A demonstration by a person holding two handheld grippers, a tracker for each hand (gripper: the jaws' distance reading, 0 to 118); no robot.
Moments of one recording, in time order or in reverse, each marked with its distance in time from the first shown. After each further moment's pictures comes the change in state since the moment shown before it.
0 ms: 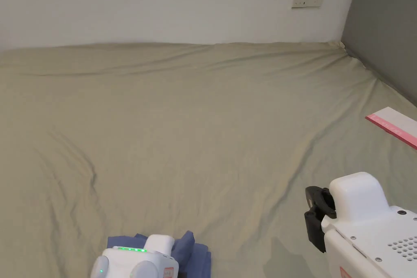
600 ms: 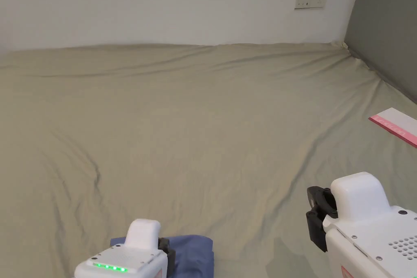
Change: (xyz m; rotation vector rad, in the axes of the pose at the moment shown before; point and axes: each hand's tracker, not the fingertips) left arm -0.003 -0.019 0.057 0.408 0.099 -0.063; right arm 0.001 0.000 -0.001 0.002 0.003 -0.002
